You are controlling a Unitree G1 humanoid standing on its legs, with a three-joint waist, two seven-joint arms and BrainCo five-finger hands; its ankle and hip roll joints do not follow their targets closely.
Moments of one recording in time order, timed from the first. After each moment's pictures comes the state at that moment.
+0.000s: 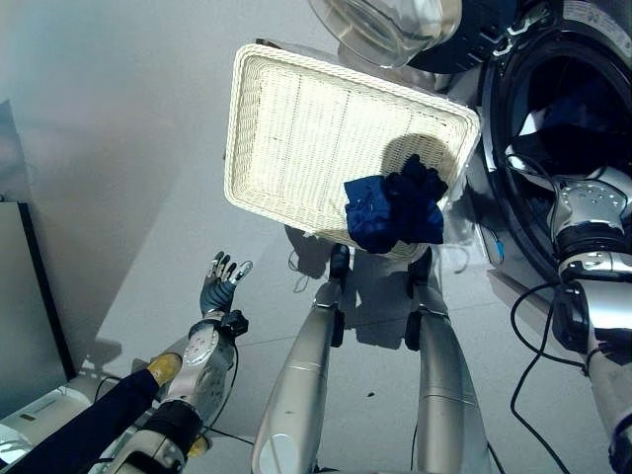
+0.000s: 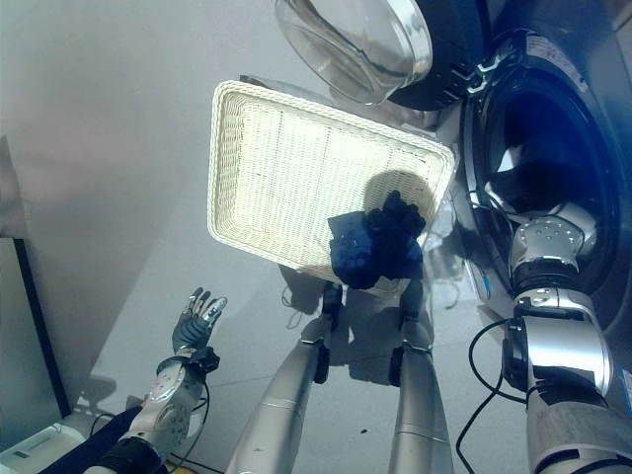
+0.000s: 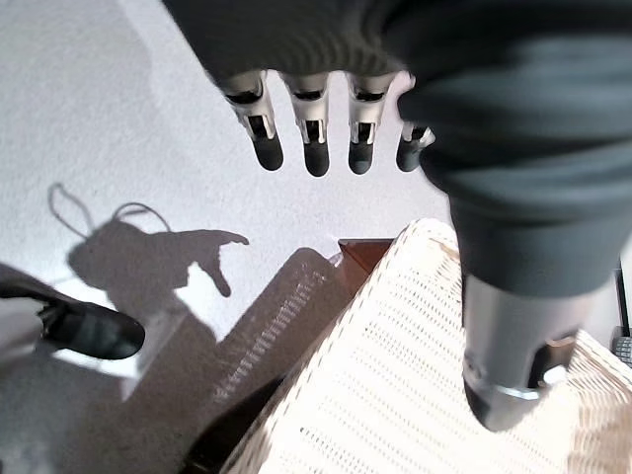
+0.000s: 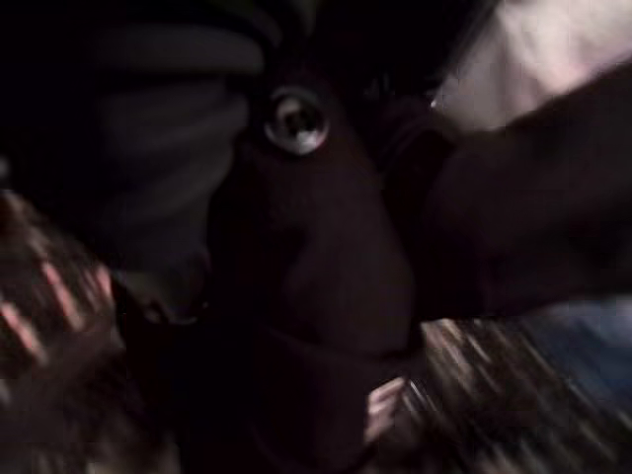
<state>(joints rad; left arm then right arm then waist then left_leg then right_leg) -0.23 0.46 -0.36 0.45 -0.93 -0.31 0.25 -1.10 -0.68 -0.24 1.00 1.54 -0.87 -0.89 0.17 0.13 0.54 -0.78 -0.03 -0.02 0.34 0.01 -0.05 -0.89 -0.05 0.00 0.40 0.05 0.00</state>
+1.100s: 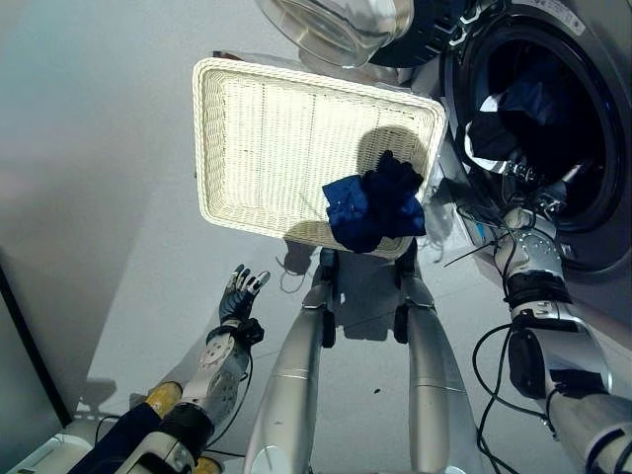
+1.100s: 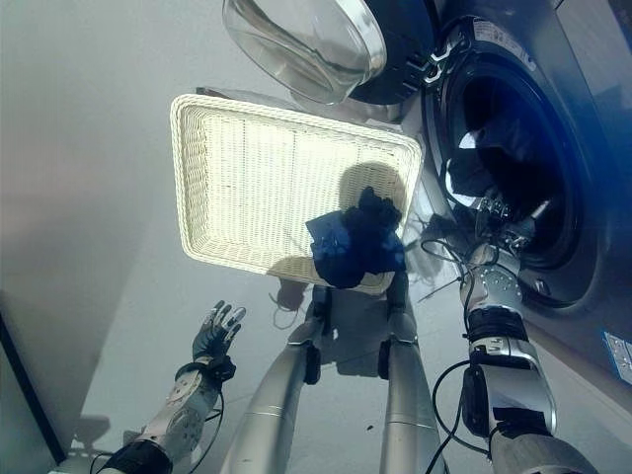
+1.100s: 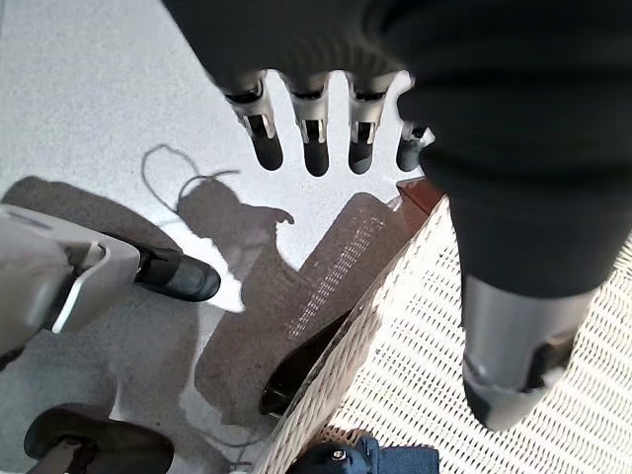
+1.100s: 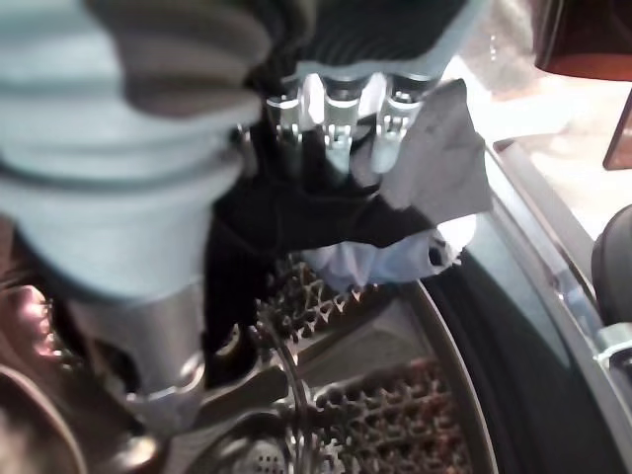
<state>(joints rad) -0.24 0.34 -0.41 0.53 -0.96 -0.29 0.25 -0.81 -0.38 -0.25 0.72 1.97 -0.28 0.05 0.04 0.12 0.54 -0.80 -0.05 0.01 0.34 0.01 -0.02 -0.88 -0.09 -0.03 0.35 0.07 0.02</state>
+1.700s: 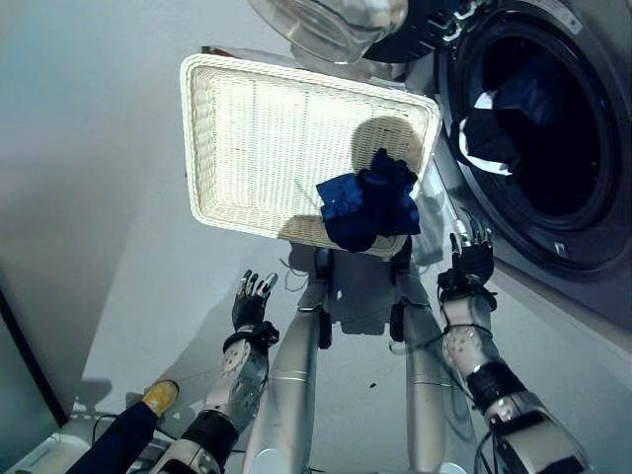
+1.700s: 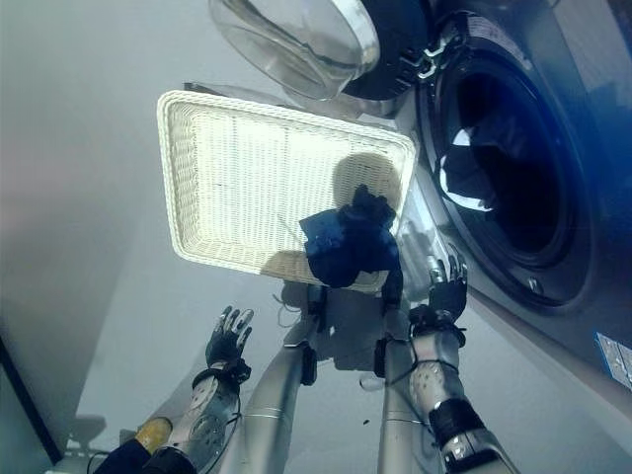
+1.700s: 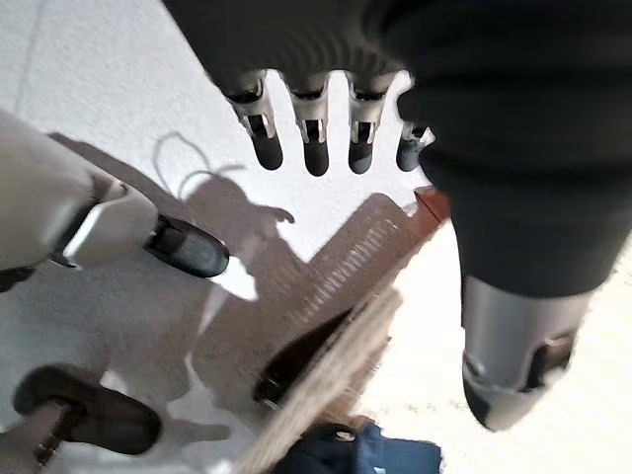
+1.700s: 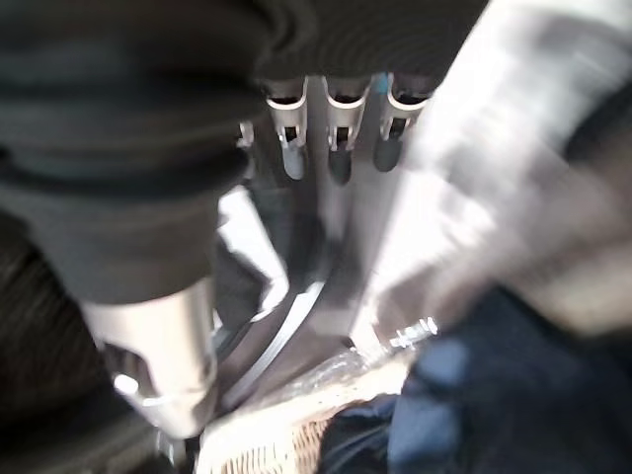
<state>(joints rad) -0.22 0.19 -0.36 0.58 -0.92 -0.36 0.30 -0.39 -0.28 0.22 0.52 0.55 -0.58 -0.57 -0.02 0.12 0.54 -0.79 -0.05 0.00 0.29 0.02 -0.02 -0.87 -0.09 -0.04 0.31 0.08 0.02</state>
